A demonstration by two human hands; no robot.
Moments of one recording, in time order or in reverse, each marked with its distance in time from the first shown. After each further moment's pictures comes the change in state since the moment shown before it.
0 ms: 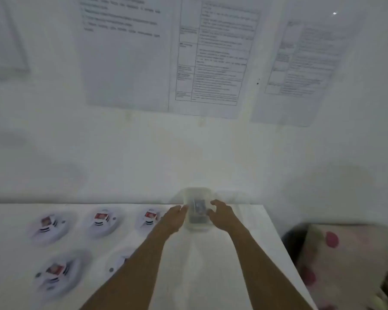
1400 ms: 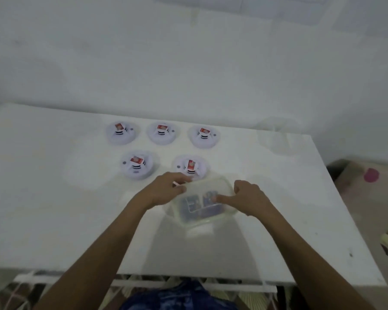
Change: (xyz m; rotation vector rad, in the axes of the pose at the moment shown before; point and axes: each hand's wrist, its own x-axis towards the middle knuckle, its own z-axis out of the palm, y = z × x) left_hand -0.181 -0.140 -0.113 0.296 -0.101 0.113; right_hand -0.180 -0.046 0.110 -0.221 -0.202 0.106
